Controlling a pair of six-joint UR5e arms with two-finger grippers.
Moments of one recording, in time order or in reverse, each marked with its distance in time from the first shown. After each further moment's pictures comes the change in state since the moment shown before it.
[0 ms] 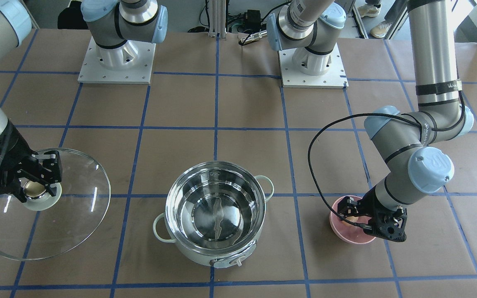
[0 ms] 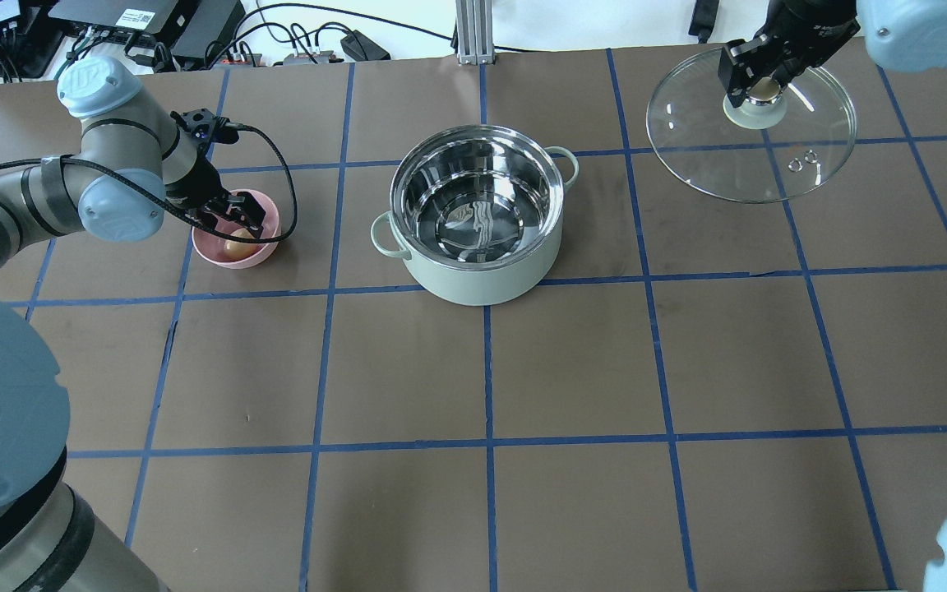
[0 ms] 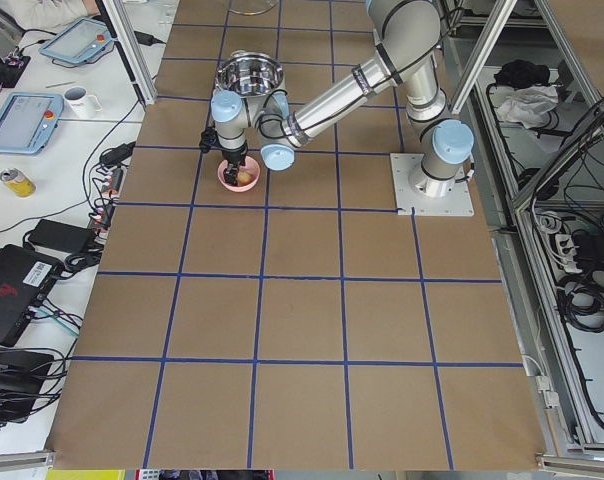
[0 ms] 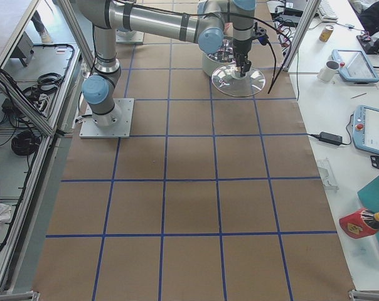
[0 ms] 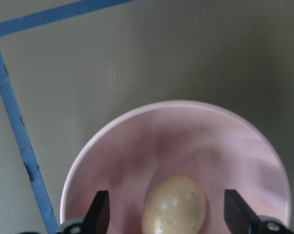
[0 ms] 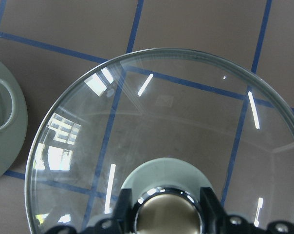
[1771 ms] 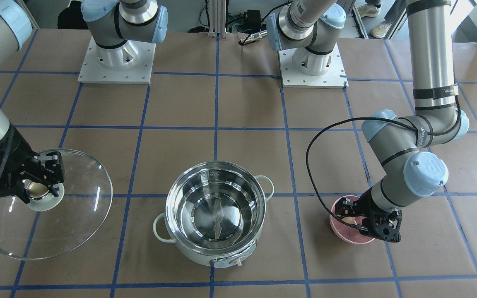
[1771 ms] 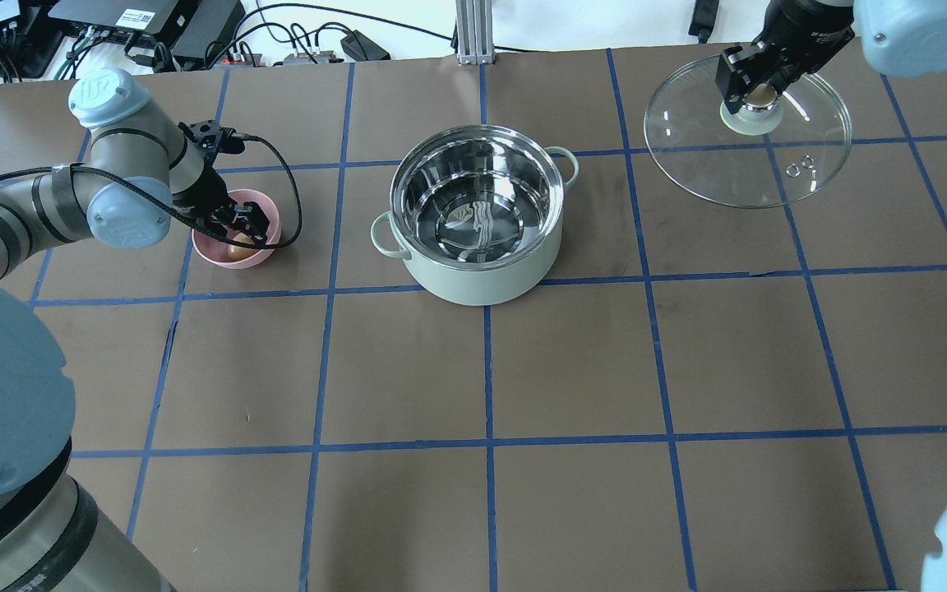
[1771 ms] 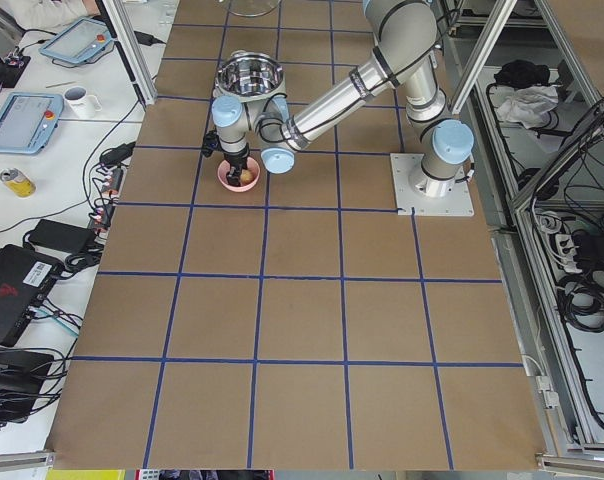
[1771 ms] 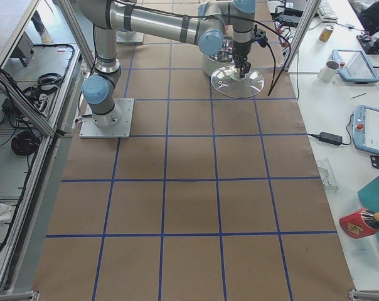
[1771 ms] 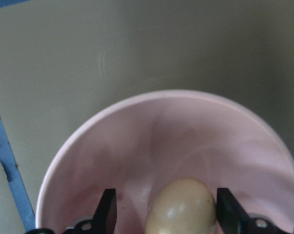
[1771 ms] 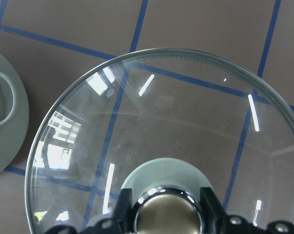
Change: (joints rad) left arm 0.000 -0.020 -0.011 0.003 -0.007 -0.010; right arm -0.003 0.006 0.008 0.001 0.011 -0.020
